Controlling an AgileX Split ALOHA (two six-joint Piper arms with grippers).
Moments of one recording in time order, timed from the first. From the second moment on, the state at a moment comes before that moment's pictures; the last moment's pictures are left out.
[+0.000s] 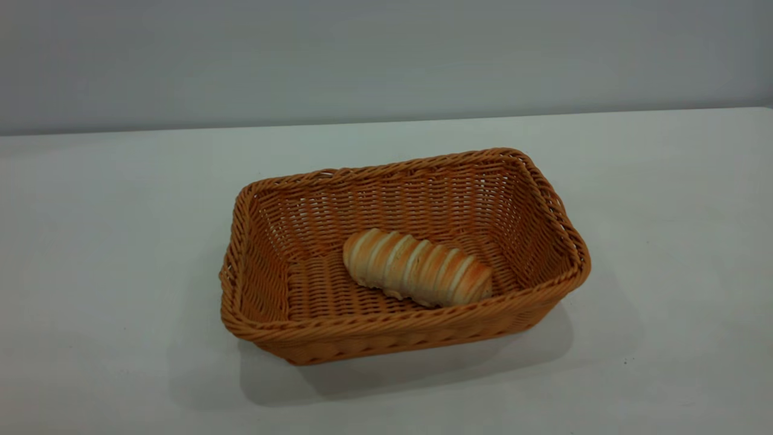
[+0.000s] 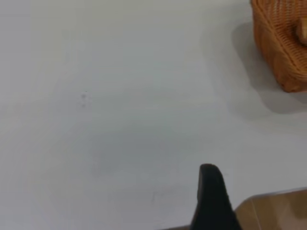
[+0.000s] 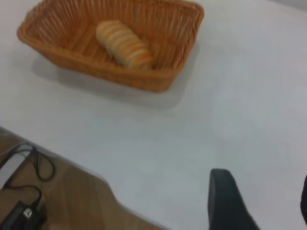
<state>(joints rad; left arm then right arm) -0.21 -0.02 -0.49 0.07 1.14 -0.08 0.50 -0.02 -0.51 -0.02 1.16 0.00</state>
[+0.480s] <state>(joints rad) -0.21 -0.02 -0.49 0.00 1.14 0.02 0.50 -0.02 -0.48 -0.10 1.14 0.02</state>
